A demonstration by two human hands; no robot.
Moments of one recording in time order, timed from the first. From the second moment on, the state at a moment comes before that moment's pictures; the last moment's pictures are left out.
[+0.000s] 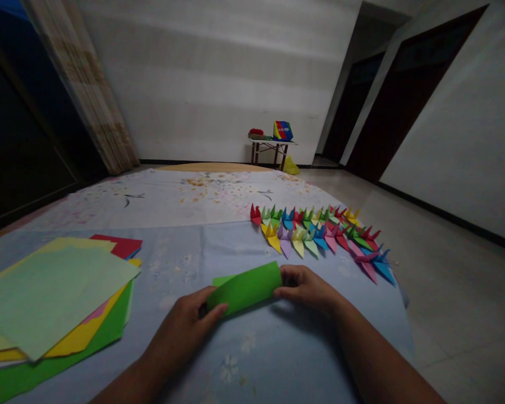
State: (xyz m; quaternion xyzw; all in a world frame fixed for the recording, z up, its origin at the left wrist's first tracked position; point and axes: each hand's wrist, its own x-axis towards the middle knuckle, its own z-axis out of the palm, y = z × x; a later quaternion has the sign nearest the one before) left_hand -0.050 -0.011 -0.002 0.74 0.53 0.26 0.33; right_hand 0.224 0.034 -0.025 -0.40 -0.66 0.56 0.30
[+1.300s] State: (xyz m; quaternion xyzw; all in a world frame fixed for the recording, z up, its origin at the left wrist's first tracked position) left_hand -0.039 -0.019 -0.010 0.77 0.58 0.17 0.20; right_hand 0.212 0.027 -0.019 -0.57 -0.75 0.30 0.18
